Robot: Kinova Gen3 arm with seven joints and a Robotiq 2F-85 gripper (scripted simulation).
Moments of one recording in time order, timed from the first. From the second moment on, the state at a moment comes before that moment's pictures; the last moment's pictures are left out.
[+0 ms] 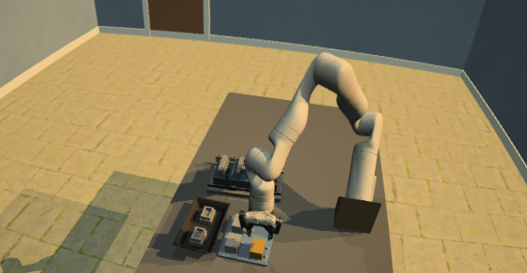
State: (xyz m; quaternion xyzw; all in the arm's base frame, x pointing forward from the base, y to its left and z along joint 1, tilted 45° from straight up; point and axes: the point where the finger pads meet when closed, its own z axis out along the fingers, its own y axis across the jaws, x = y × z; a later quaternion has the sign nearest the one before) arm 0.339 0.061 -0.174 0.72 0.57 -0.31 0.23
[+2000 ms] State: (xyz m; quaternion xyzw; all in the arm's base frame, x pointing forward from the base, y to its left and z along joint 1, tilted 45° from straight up) arm 0.359 0.132 -0.109 0.72 0.58 -0.30 0.23
